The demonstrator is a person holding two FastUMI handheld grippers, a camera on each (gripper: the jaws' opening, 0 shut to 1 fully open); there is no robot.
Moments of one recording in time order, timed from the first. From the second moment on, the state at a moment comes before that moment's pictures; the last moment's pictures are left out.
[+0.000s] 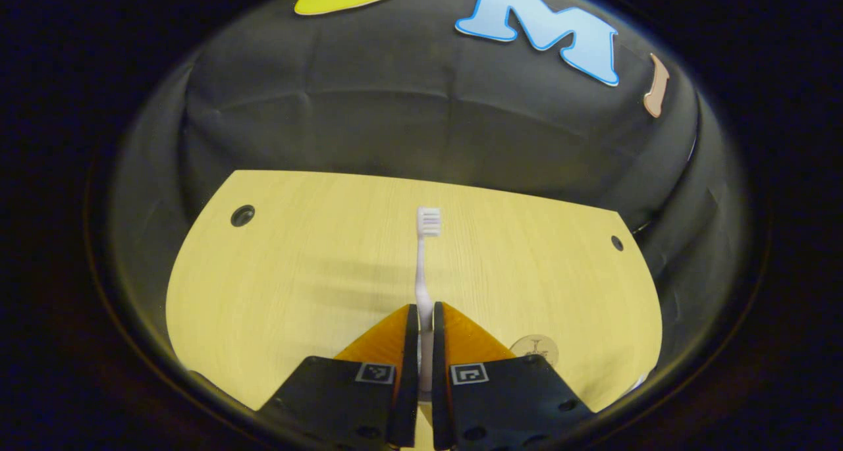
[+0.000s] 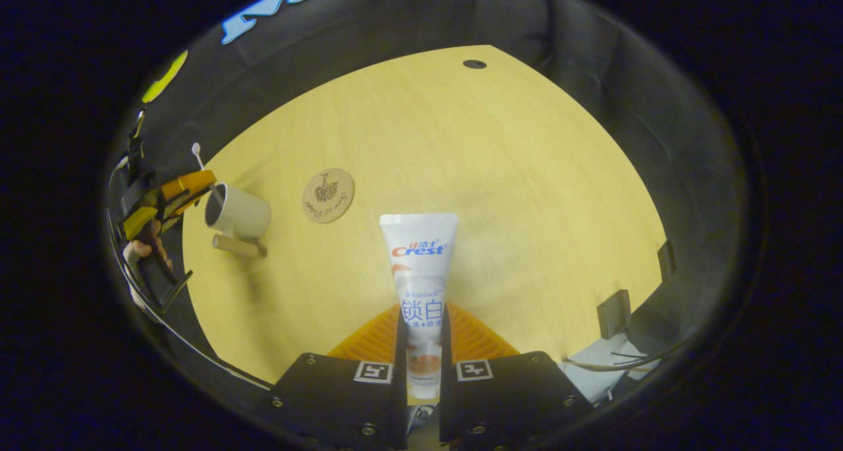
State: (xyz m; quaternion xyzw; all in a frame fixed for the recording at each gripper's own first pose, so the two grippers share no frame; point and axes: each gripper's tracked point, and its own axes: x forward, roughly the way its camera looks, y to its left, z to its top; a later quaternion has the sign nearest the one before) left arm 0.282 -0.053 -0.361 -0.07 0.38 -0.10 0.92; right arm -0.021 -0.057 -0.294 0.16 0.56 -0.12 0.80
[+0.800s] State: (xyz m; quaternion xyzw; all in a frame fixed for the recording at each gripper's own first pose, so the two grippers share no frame) left arm 0.226 -0.025 -0.339 -0.10 0.37 -0.11 0.92; right arm 0.065 -0.004 -0.255 0.15 0.52 -0.05 0.84
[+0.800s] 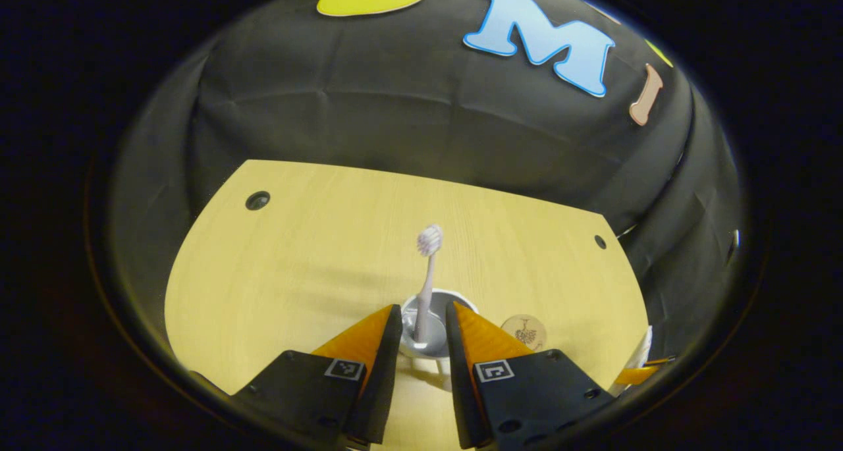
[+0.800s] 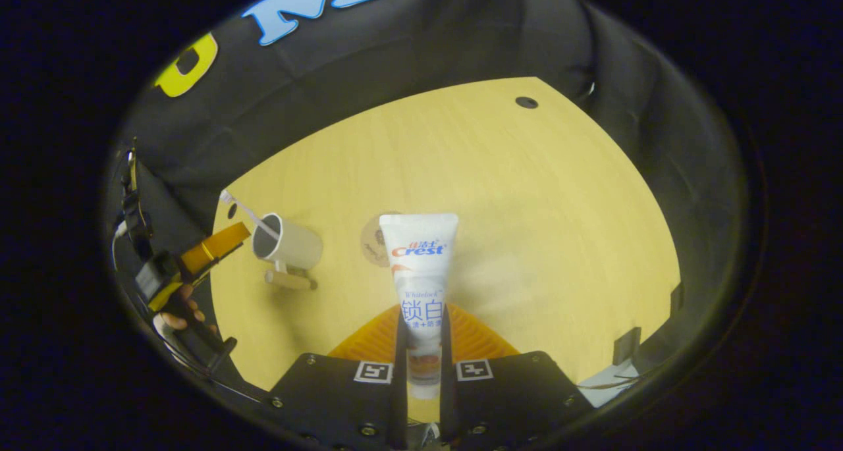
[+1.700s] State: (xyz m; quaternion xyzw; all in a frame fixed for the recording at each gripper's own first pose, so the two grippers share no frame) left arm 0.139 0.113 -0.349 -0.10 0.38 -0.02 0.92; right arm 0.227 0.164 -0.202 0.18 0.38 0.08 0.91
